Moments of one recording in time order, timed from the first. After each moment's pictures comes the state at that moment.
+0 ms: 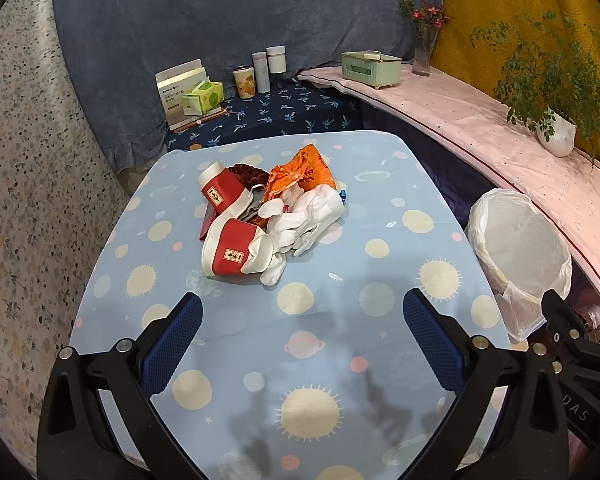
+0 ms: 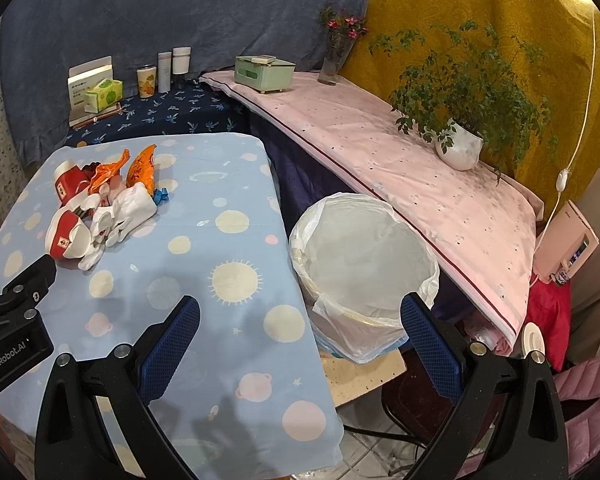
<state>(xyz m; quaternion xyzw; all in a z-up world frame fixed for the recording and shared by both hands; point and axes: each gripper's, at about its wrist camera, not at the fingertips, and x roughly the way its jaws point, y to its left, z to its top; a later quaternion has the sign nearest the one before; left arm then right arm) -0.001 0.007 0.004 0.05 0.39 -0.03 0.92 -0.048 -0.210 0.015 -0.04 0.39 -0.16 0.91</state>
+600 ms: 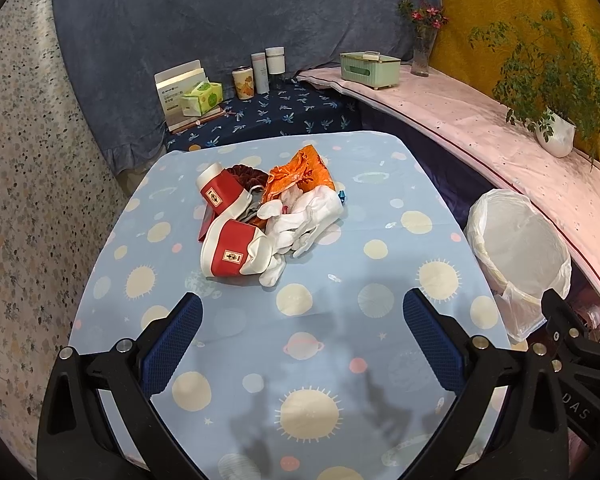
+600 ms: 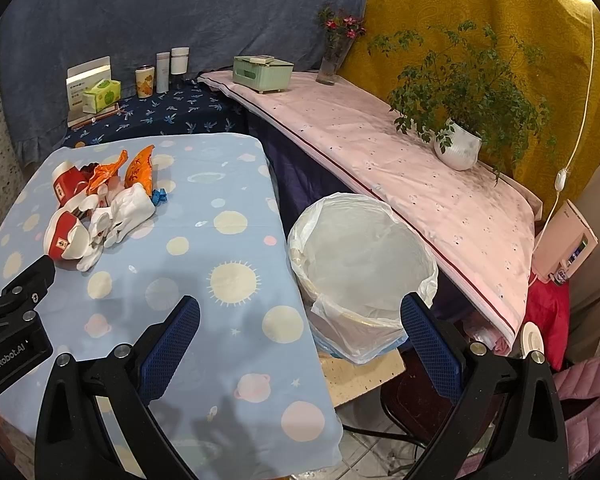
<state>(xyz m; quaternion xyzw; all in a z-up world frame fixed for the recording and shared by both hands) -0.001 0.005 0.005 0.05 0.39 -0.03 0.92 -0.048 -0.210 0.015 -0.04 0.39 -0.16 0.90</state>
